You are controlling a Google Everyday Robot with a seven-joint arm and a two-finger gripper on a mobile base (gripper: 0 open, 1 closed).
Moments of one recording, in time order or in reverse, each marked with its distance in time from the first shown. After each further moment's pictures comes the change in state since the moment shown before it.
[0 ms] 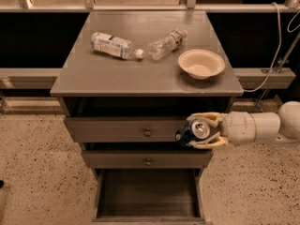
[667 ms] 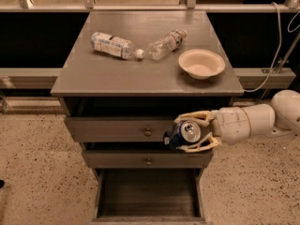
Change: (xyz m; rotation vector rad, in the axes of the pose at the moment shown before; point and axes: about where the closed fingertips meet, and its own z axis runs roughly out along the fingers) arm -0.060 0.019 0.035 -0.132 -0.042 -0.087
